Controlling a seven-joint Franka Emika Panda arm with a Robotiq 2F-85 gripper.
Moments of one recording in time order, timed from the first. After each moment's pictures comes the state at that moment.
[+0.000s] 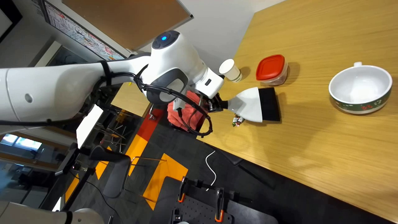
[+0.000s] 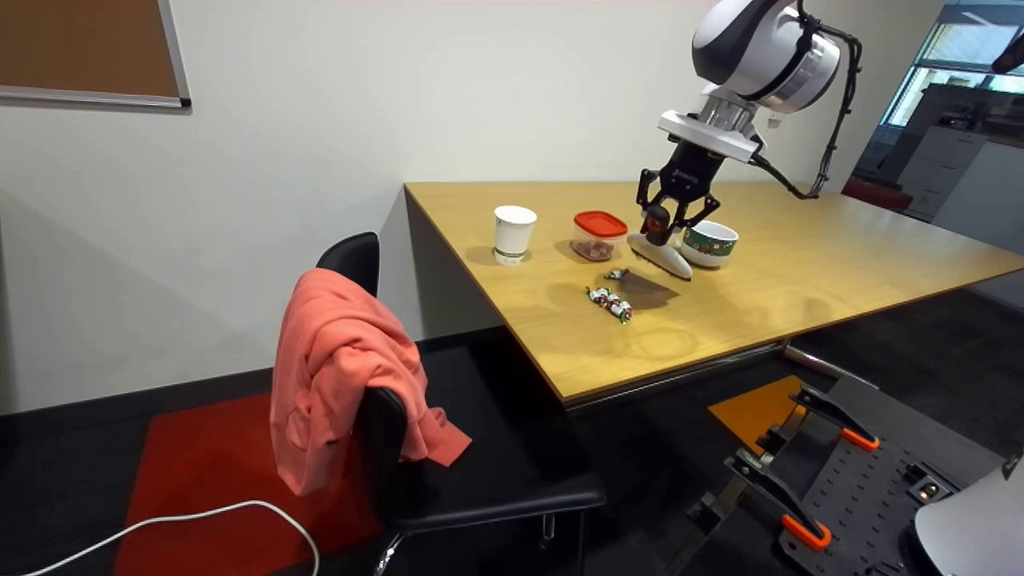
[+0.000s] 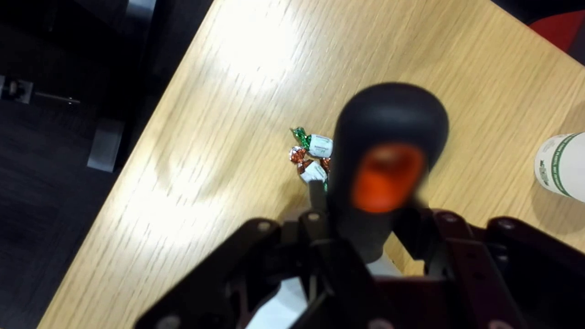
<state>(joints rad) -0.16 0.18 -0.15 -2.28 0.44 2.40 0.63</state>
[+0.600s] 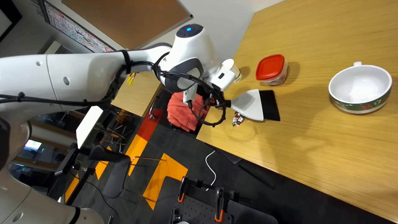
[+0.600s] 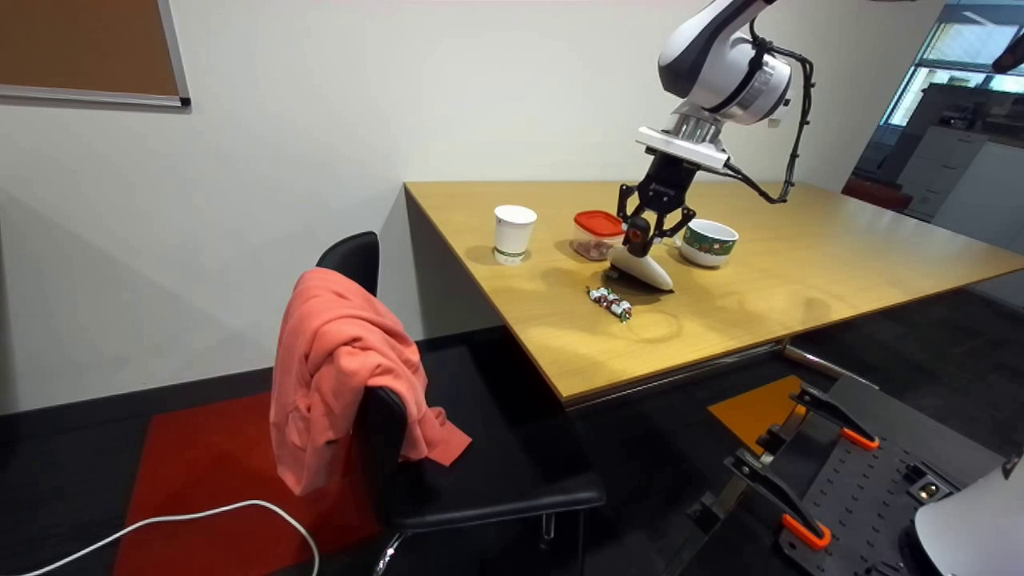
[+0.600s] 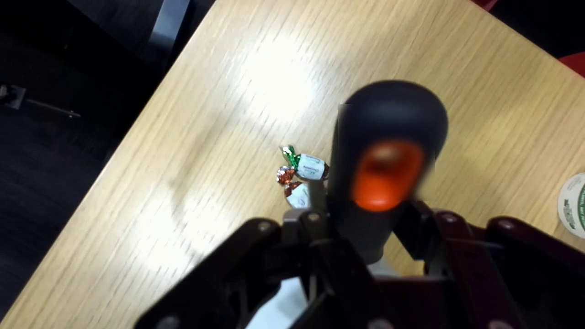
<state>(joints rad) -0.17 0.36 -0.15 -2.09 0.48 2.24 0.58</state>
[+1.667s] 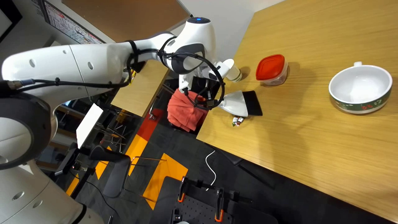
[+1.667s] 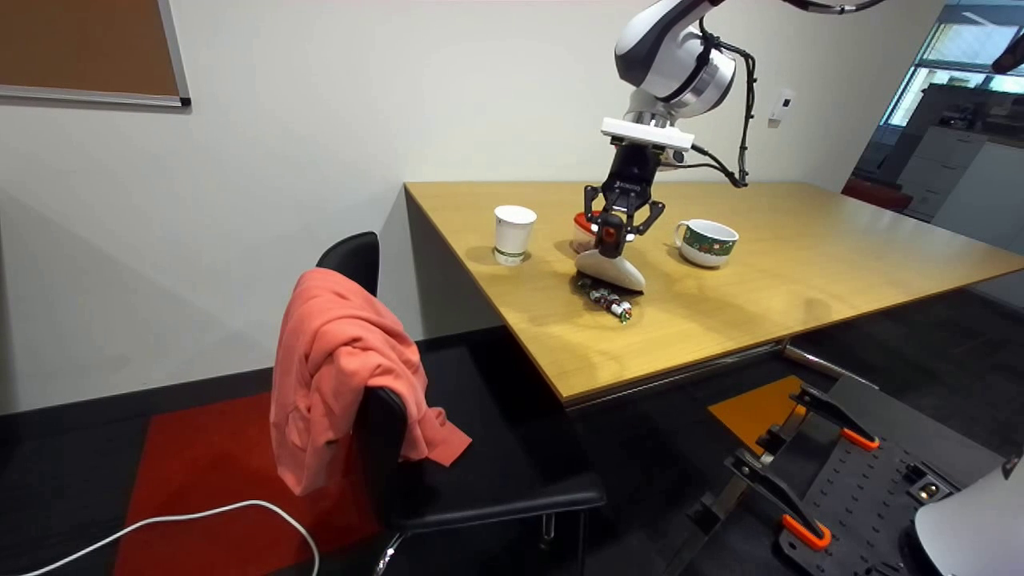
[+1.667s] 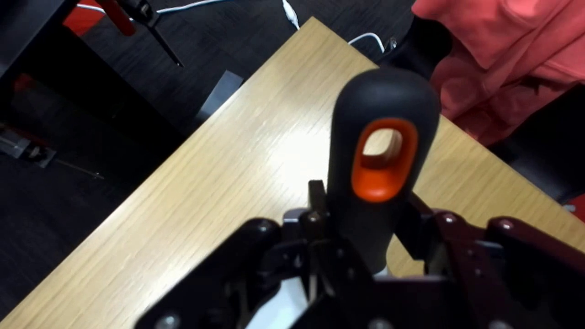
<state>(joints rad) -0.16 0.51 -0.10 -1.83 0.48 1.89 0.57</state>
